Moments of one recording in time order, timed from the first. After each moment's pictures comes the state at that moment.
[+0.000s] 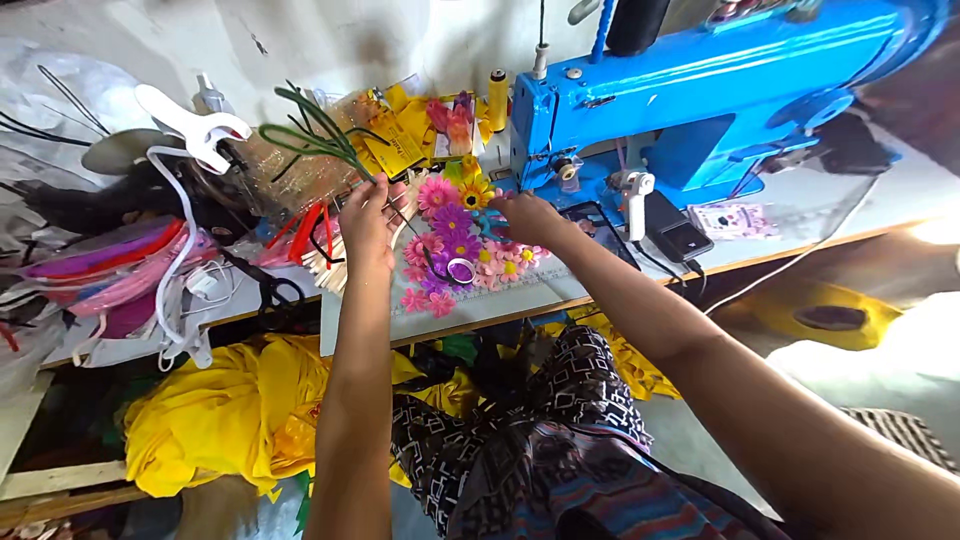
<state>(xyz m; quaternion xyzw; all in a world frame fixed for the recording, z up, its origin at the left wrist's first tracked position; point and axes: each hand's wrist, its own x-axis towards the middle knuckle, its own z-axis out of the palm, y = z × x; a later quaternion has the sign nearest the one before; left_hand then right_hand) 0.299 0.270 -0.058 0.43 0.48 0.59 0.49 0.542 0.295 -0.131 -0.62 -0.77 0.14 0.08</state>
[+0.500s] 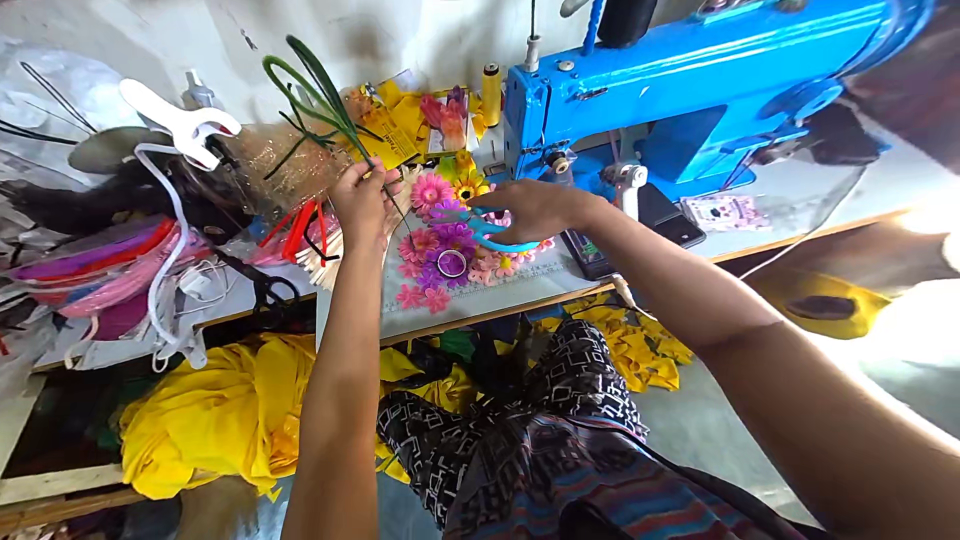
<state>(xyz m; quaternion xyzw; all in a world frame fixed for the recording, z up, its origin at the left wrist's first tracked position) 0.302 0.290 -0.056 0.51 0.51 0.55 0.42 0.546 0.247 -0.063 -0.47 -0.85 0.19 0.10</state>
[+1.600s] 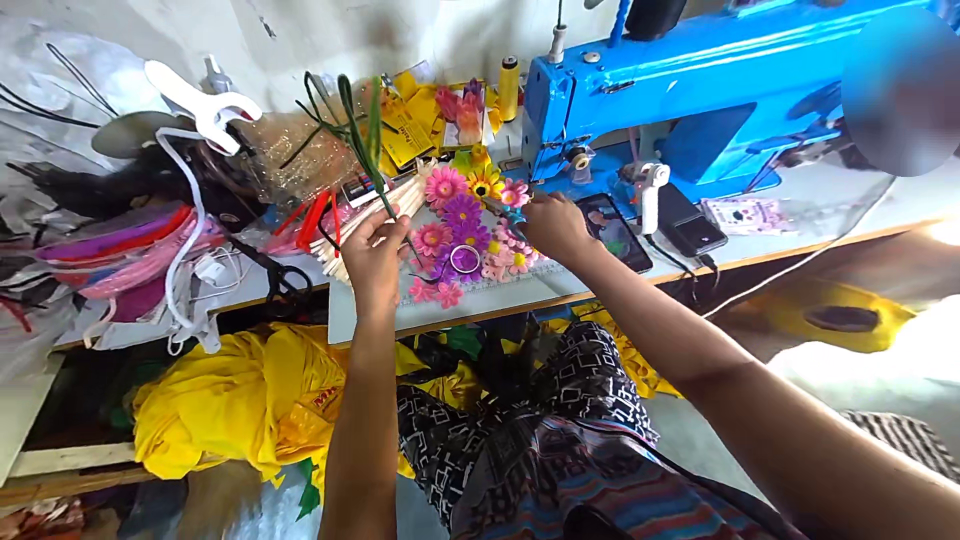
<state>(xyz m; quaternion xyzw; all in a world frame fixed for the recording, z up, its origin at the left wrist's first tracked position) 0.275 0.219 -0.088 0.51 0.50 0.58 0.40 0.537 0.244 -0.135 -0.66 -0.72 0.10 0.18</state>
